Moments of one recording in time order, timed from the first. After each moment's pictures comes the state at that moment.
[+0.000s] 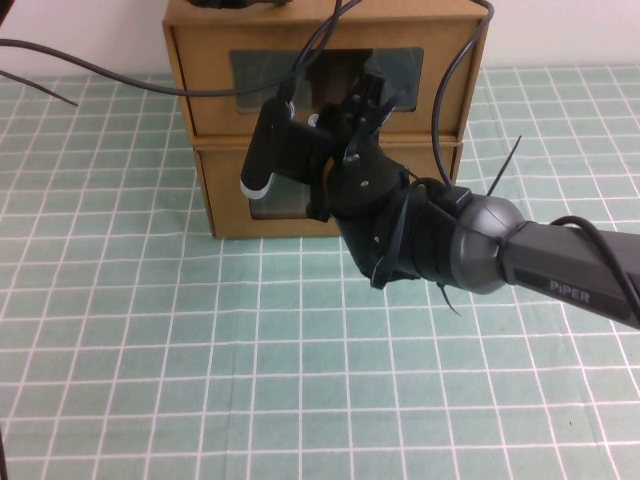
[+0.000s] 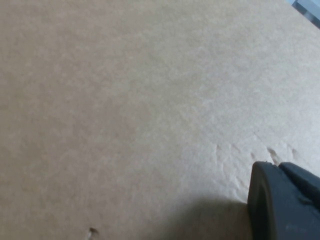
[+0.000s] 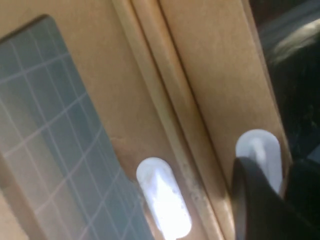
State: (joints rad) right arm 0.80 2.07 -1.59 -1.67 0.58 0.81; left arm -0.23 2.06 -2.23 -0.76 1.05 0.53
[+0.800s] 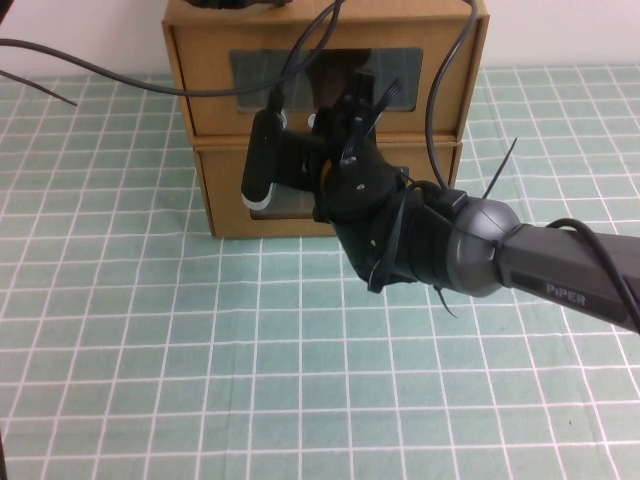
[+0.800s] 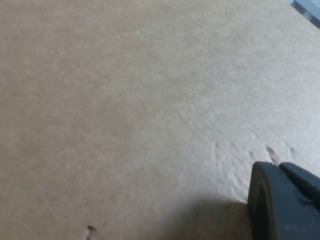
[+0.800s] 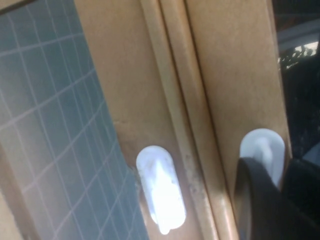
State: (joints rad) right arm 0.80 2.07 -1.59 -1.67 0.59 0.70; left arm -0.23 2.06 -2.23 -0.76 1.05 0.53
